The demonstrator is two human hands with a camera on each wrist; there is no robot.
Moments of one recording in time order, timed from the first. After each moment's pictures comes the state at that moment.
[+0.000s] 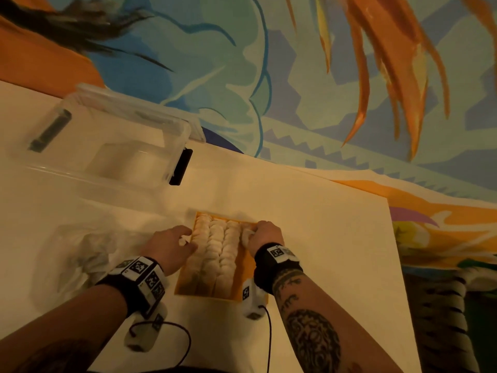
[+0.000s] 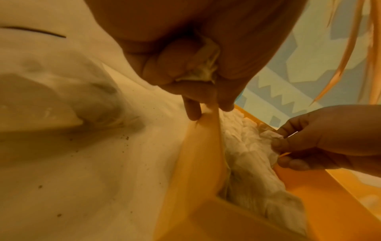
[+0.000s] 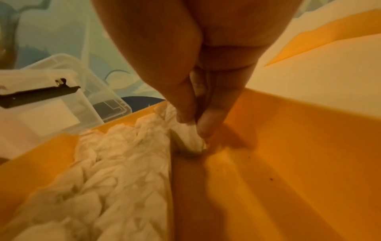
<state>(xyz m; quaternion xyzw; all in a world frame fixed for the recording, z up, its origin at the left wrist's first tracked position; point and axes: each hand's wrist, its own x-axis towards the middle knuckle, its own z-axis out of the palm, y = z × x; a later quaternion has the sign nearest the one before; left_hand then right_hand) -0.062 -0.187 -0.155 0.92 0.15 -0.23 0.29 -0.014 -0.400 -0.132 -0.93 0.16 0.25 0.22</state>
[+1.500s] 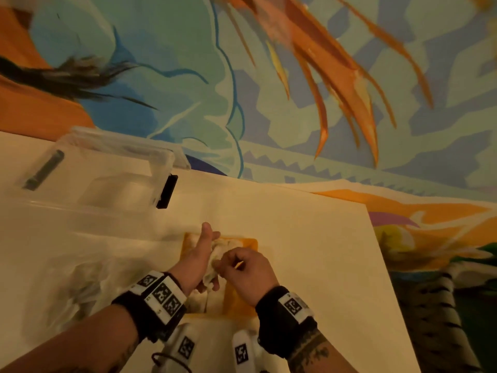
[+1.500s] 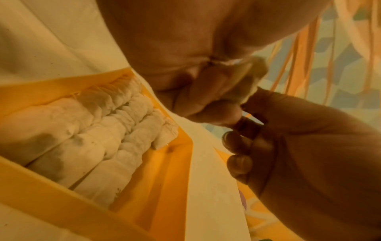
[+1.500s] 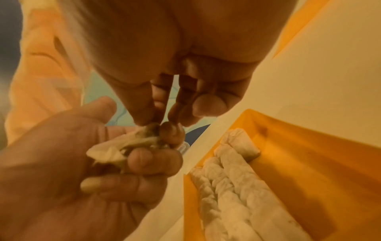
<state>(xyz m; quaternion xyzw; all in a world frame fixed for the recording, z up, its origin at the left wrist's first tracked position) -0.076 -0.263 -0.089 0.68 0.15 -0.28 0.66 -0.098 -0.404 -0.070 -0.86 -0.01 0.14 0.49</state>
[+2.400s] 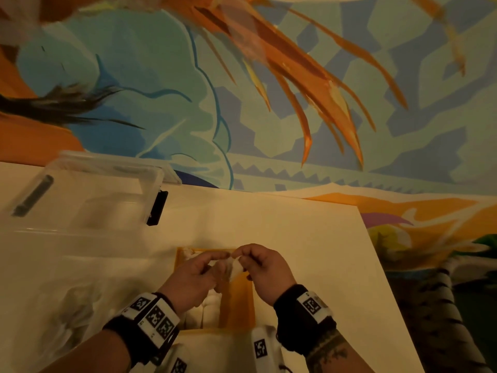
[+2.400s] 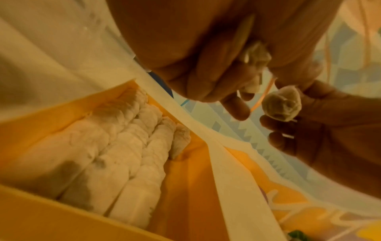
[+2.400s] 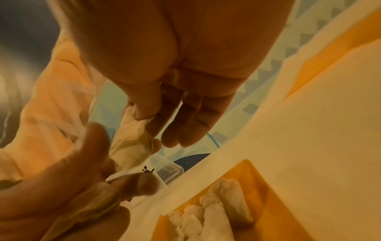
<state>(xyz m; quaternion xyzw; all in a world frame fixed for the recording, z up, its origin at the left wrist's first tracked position) -0.085 -0.262 -0.084 0.75 0.00 -0.23 0.63 -0.087 -0.444 -0.061 -0.83 0.01 0.10 0.55</state>
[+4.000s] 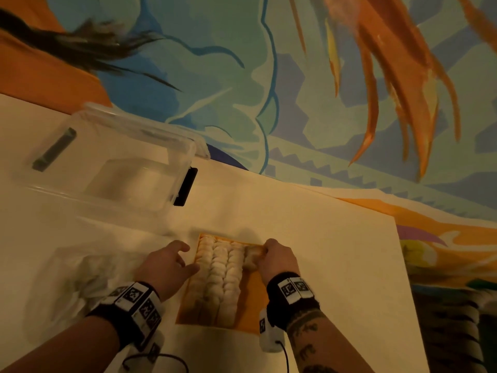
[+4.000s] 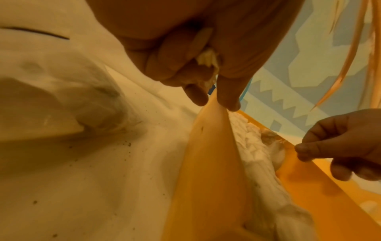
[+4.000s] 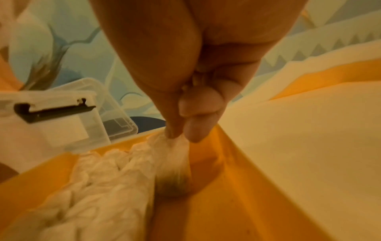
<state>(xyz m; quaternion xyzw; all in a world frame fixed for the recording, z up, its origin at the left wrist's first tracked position) -0.057 -0.177 -0.155 0.90 0.18 -0.19 0.35 -0.013 -0.413 -0.133 -0.96 0.11 0.22 0.16</state>
